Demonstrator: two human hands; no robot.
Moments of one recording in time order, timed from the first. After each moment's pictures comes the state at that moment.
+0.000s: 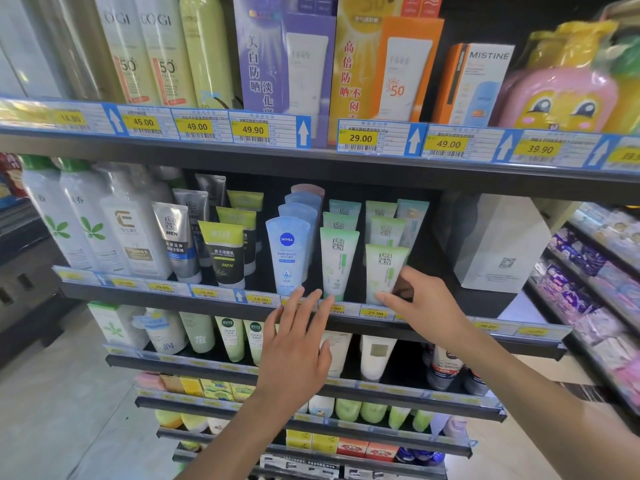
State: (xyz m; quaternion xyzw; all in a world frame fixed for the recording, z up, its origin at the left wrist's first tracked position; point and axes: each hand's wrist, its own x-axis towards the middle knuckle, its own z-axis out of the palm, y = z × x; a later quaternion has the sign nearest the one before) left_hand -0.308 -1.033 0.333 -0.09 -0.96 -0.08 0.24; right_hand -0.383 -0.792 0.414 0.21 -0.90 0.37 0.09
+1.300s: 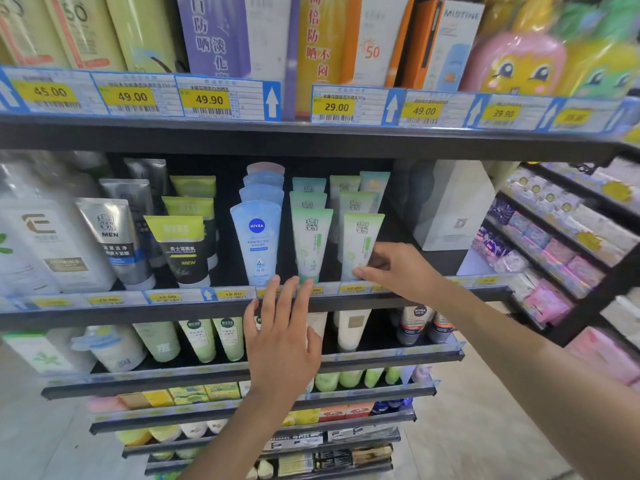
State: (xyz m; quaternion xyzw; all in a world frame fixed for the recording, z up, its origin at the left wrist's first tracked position) left_hand -0.315 -1.033 0.317 -0.09 -0.94 -0.12 0.30; right_hand -0.386 -0.799 0.424 0.15 -0.92 0.35 0.03
